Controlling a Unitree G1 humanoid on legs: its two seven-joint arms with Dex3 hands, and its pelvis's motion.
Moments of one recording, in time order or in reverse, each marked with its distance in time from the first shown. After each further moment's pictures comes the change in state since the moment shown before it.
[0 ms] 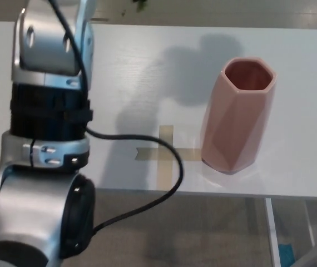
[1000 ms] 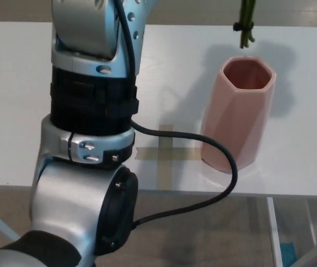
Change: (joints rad) left_arm -0.101 -0.158 0.000 -0.130 -0.269 0.405 -0.007; right_arm 0.004 -0.003 -0.005 0.000 0.004 0.000 0.033
